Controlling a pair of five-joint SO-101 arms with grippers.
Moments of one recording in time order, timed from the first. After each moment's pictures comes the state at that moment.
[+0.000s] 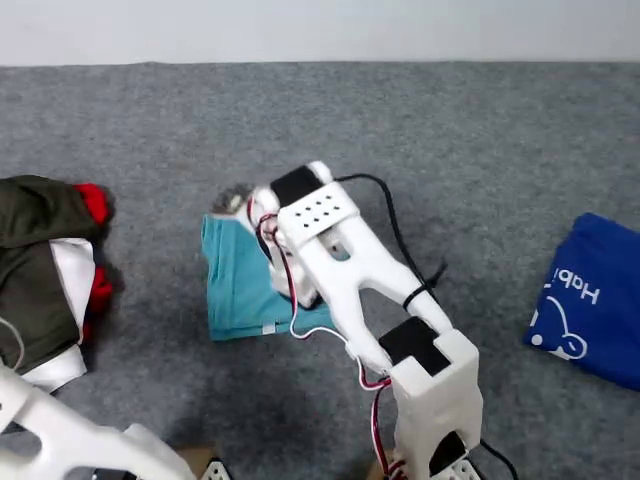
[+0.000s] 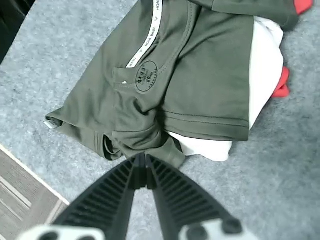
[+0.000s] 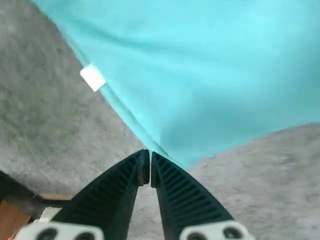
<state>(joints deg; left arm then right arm) -62.3 -42.5 21.9 92.3 -21.3 -36.9 22.5 -13.6 99.3 24.9</state>
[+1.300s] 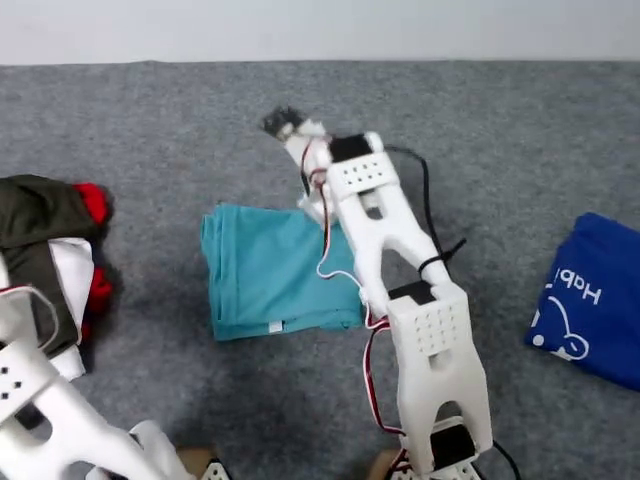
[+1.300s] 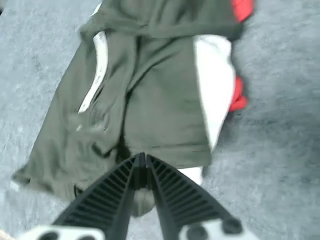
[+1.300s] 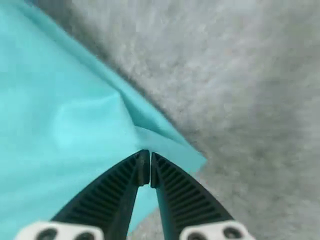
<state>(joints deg) -47.1 -42.5 29.8 82.8 -21.9 -23.1 44.6 -45.2 81.1 27.5</state>
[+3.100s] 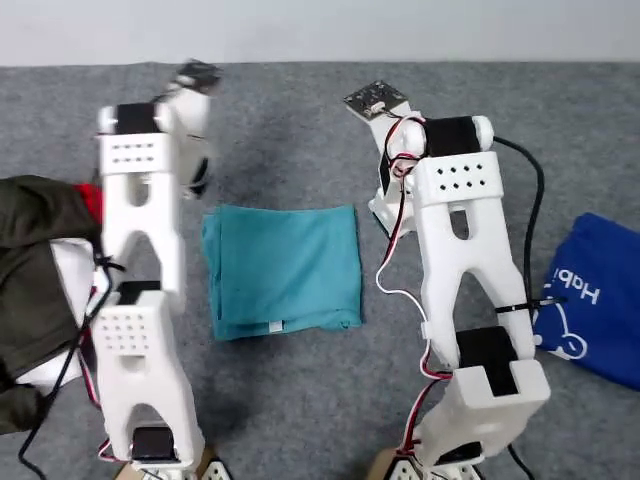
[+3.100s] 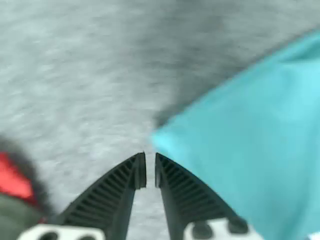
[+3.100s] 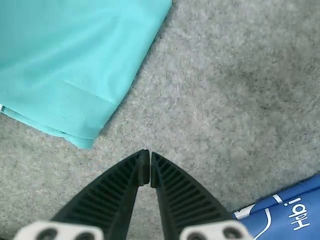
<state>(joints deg) -3.0 39.3 -43.9 98.8 -16.5 -11.7 9.9 -21.5 100.7 23.0</state>
